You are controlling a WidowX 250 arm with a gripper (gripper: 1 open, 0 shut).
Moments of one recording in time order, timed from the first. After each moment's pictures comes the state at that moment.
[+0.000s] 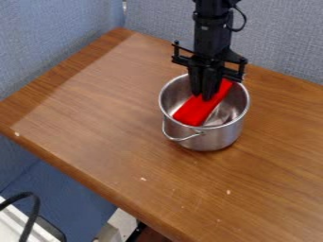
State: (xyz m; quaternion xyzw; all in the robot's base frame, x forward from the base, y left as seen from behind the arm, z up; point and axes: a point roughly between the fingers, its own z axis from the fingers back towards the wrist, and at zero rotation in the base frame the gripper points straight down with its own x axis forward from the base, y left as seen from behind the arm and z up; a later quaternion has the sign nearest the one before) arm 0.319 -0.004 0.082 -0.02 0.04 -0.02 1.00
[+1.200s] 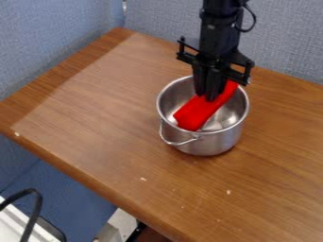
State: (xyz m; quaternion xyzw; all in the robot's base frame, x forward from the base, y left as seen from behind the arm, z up) arm 0.308 -0.019 0.095 0.01 0.02 -0.07 1.00
